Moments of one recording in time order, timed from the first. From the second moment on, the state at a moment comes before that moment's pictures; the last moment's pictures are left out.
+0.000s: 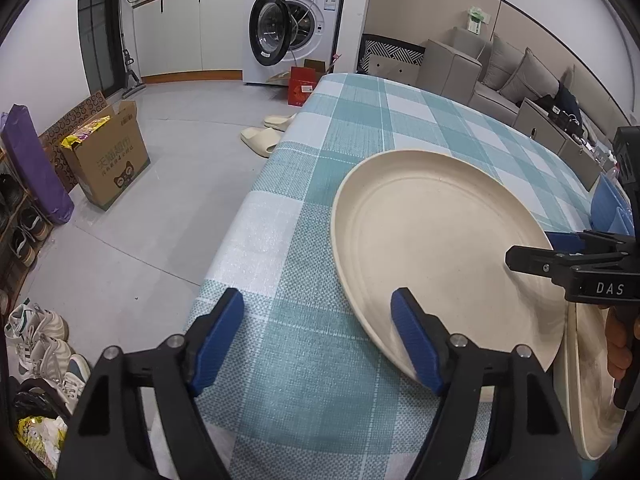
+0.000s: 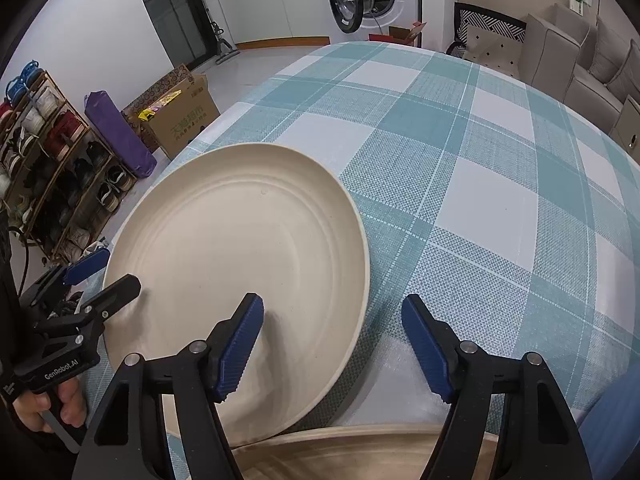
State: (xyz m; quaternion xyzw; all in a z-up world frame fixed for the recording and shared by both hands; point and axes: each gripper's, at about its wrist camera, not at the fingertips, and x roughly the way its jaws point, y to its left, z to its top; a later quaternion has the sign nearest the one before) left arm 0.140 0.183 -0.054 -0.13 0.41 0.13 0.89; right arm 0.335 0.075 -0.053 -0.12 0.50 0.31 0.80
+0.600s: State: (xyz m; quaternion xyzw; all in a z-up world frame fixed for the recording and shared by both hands) left arm 0.139 0.175 -0.050 -0.13 0.41 0.10 0.90; right arm 0.325 0.068 -0.050 -0.13 0.50 0.31 0.80
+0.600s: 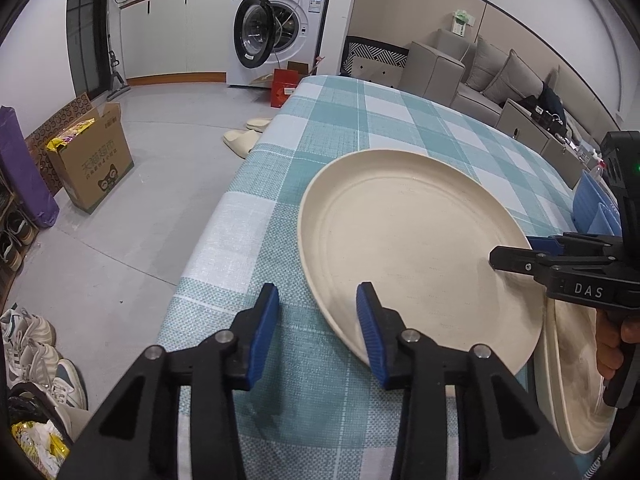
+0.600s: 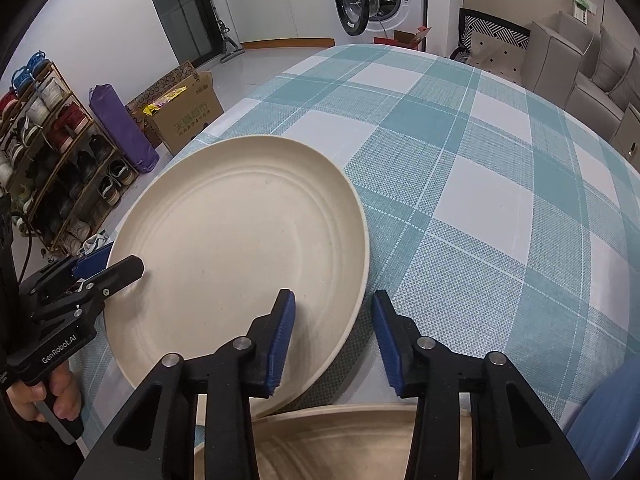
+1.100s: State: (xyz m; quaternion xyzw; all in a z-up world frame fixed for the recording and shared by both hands) left arm 0.138 0.164 -0.047 -0.12 0.40 0.09 0.90; right arm 0.317 0.069 -0.047 -0.13 0.48 0.32 0.81
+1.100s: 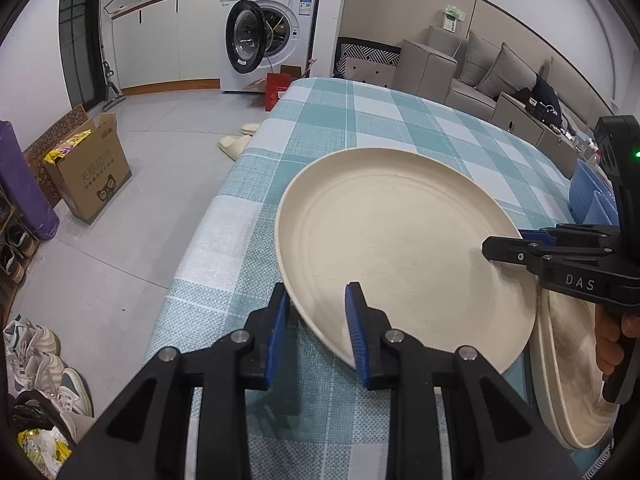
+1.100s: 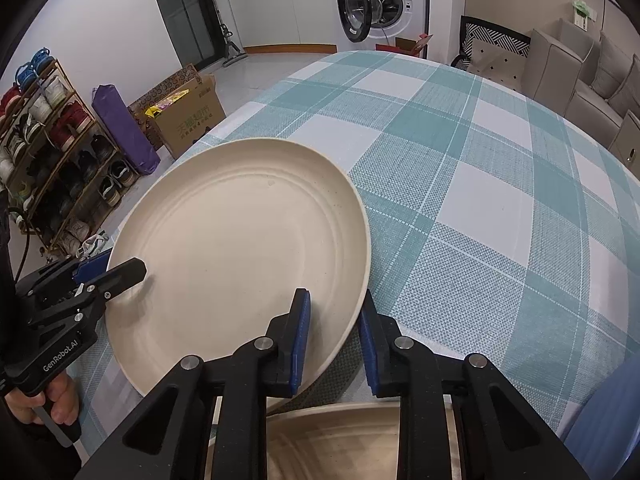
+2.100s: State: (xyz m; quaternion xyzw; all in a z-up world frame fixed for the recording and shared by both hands) left arm 0.119 0.168 -0.013 -0.12 0.36 0.11 0.92; right arm 0.299 0.072 -0.014 -0.12 0.43 0.33 0.83
